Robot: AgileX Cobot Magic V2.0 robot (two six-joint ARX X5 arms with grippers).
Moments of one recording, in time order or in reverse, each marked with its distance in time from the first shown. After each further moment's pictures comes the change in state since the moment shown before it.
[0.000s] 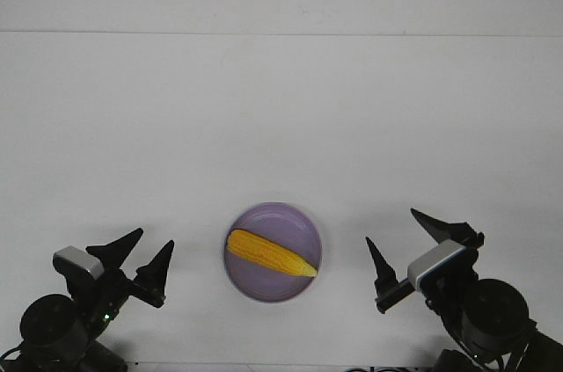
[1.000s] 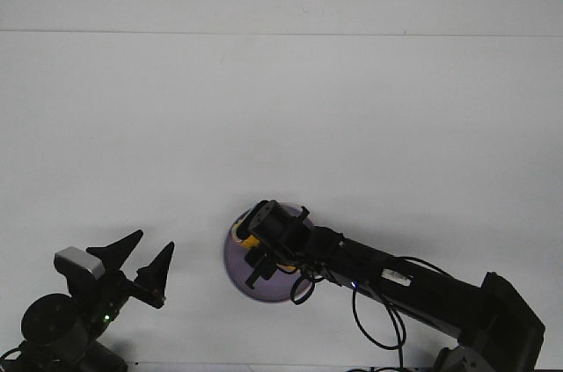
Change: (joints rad) left arm 0.000 0.000 0.000 -0.023 0.000 -0.004; right arm 0.075 1.165 0.297 0.166 -0.318 0.044
